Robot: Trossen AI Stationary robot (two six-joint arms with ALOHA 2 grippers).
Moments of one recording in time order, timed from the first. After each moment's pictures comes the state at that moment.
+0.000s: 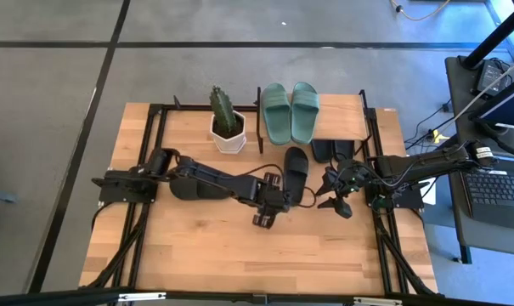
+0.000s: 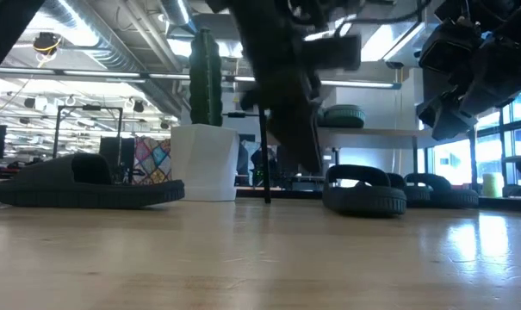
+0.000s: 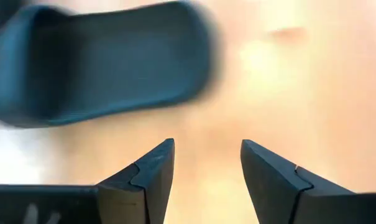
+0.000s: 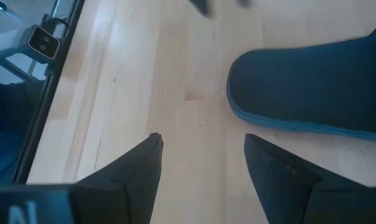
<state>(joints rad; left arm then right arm) -0.17 2.16 1.72 -0.71 -0.30 0.14 0.09 0.85 0.41 -0.29 -0.24 0.28</state>
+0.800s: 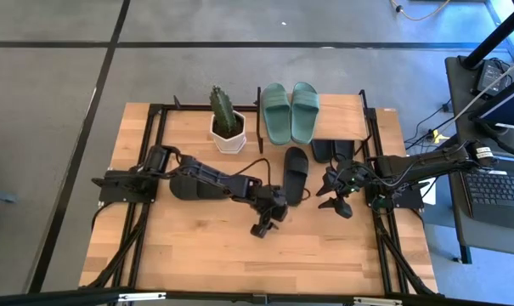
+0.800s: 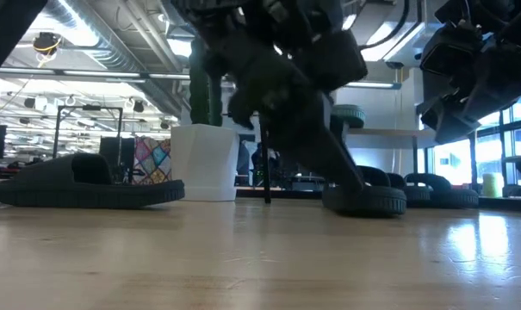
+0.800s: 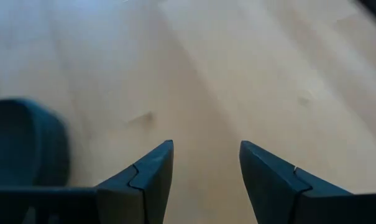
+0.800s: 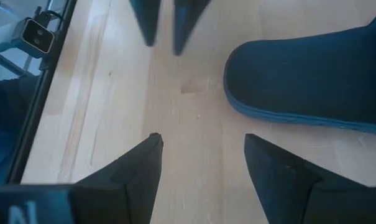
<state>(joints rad) -0.13 2.14 1.44 -0.16 0.25 0.22 0.09 0.85 0.41 -0.32 -0.23 0.28</state>
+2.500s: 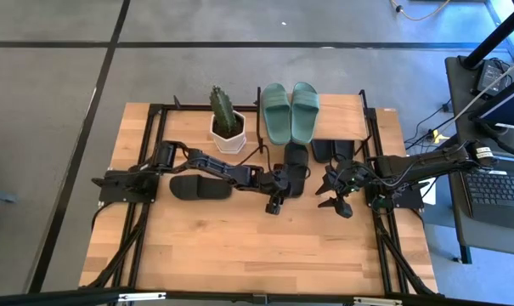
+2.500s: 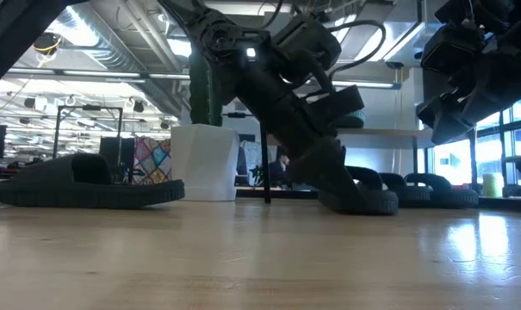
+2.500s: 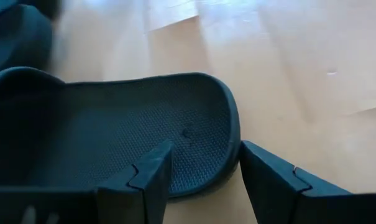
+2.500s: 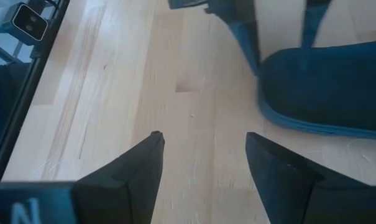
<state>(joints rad) -0.02 2.20 1.43 0.01 -0.11 0.27 0.09 0.86 0.41 -0.32 -0.21 0.20</state>
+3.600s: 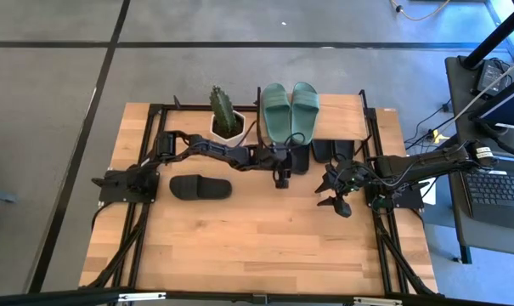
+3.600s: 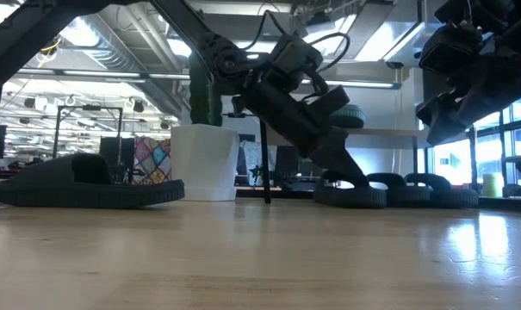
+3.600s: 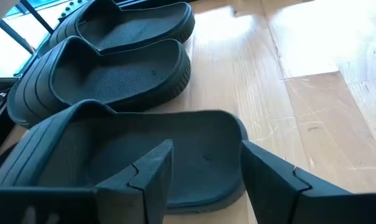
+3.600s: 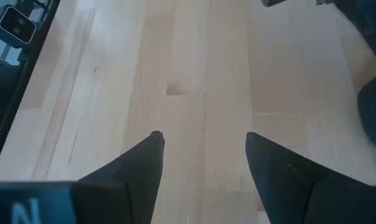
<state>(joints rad) 0.14 2.20 1.43 0.22 -0.09 0.26 0.09 0.86 0.41 -0.32 -0.17 0.20</state>
